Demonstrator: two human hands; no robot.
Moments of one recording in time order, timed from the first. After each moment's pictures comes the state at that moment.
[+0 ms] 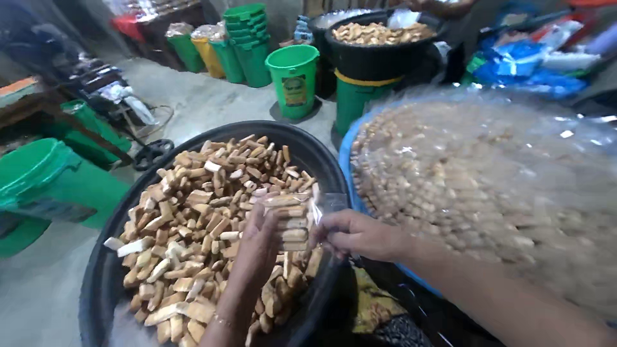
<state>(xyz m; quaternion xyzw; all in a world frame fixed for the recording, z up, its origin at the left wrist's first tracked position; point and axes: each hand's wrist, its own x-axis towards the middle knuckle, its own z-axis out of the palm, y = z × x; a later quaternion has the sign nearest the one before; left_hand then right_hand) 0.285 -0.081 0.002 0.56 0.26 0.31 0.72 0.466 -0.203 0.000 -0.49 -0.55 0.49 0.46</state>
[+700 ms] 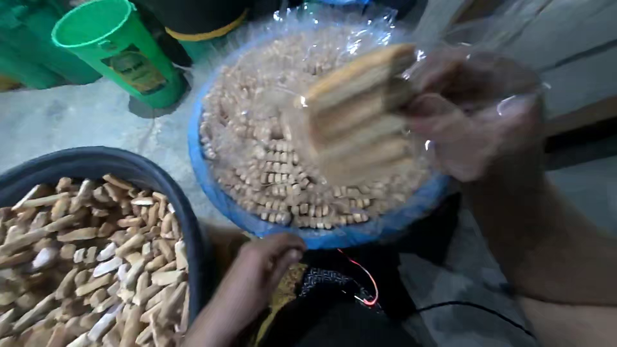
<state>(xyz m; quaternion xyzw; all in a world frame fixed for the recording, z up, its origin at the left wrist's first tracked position) 0.418 -0.191 -0.049 0.86 -0.10 -0.06 0.50 0.601 -0.431 0.020 -0.59 -0.47 -0.06 0.65</state>
